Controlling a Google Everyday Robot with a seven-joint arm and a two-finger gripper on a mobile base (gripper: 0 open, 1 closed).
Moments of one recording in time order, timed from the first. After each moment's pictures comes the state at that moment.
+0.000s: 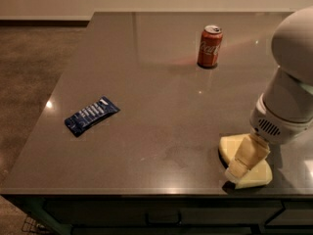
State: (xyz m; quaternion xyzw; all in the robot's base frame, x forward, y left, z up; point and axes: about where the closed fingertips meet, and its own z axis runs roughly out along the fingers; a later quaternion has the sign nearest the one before) arm 0.391 -0.216 0.843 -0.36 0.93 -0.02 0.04
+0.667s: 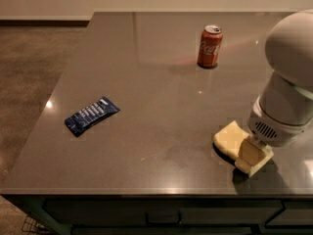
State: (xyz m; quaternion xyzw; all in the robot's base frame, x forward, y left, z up) arm 0.387 -0.213 0.840 -0.35 0.93 -0.03 0.03
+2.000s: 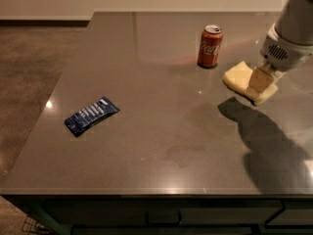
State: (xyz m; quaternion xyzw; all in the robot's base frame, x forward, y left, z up) arm 0.516 -0.255 0.912 -0.34 0.93 -0.04 0.10
